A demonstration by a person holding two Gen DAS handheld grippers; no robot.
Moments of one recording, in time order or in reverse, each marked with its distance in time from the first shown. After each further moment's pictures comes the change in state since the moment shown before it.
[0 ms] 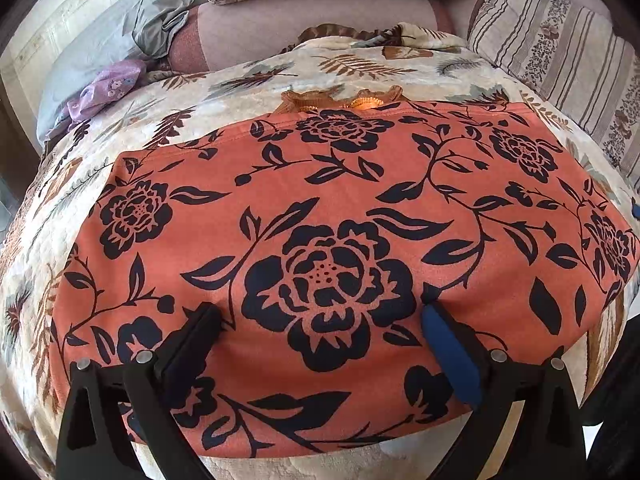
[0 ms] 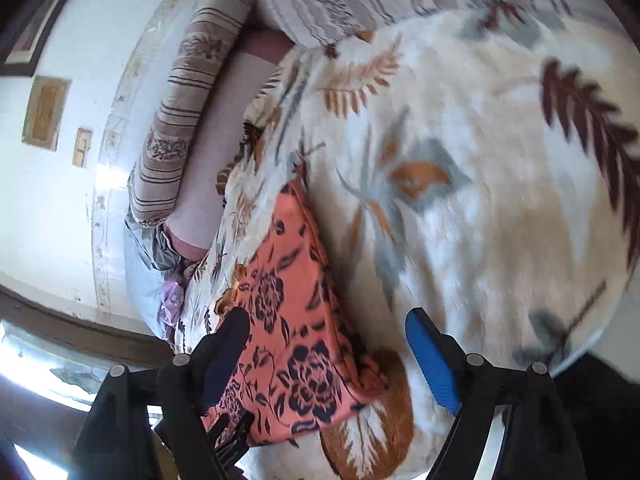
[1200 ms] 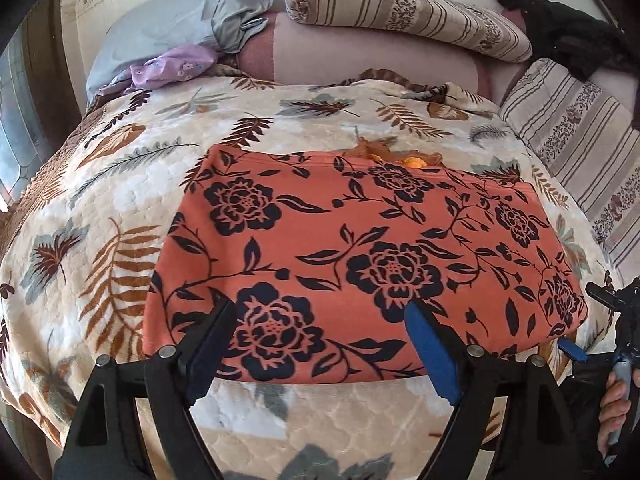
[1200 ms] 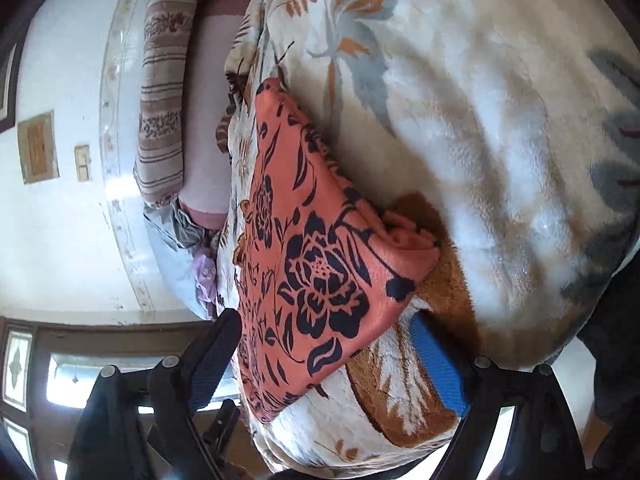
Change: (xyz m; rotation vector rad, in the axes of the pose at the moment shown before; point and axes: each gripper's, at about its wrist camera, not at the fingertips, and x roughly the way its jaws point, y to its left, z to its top) left arm -0.073 0.060 -0.007 -0.219 -0.050 -0.025; right arm 0.050 -0.031 -0.095 0.251 0.141 0.156
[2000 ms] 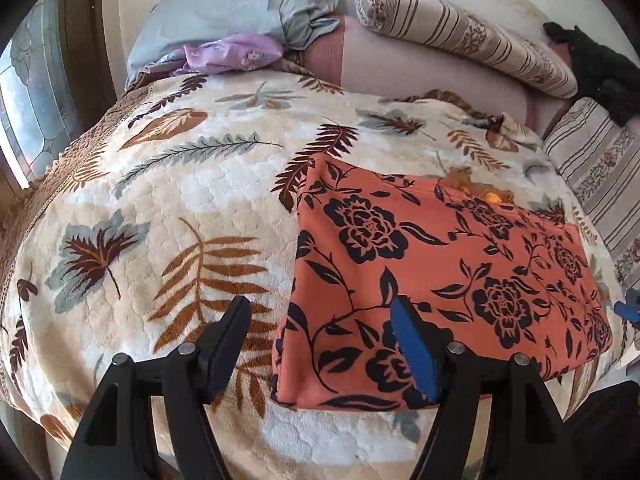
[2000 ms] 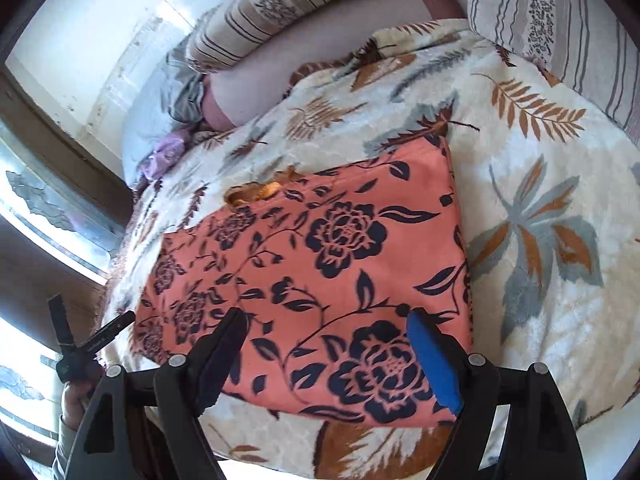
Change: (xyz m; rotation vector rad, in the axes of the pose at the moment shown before) left arm 0.001 0.106 0.008 -0.111 -0.021 0.047; right arm 0.013 0.127 -0.014 -0.753 0.117 -0.290
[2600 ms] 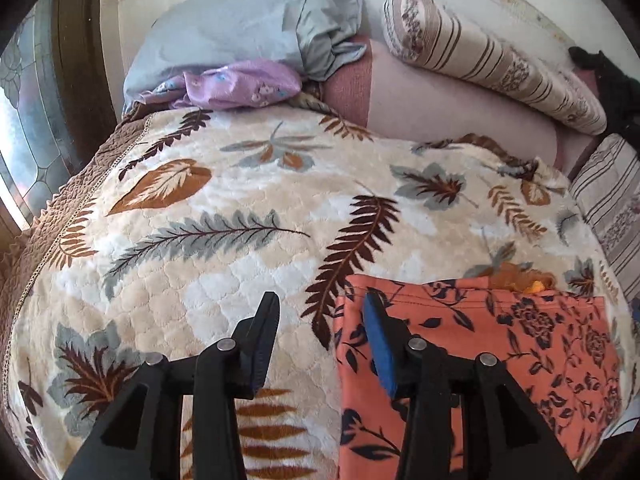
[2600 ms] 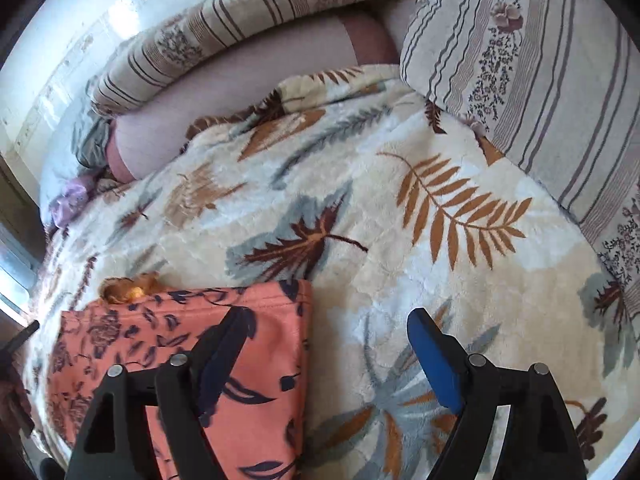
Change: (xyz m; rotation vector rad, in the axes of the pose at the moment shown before) left arm 0.032 0.031 0.106 -0.014 -0.071 0.007; right arm -0.004 -0.068 0.109 -0.019 -0.170 -0.289
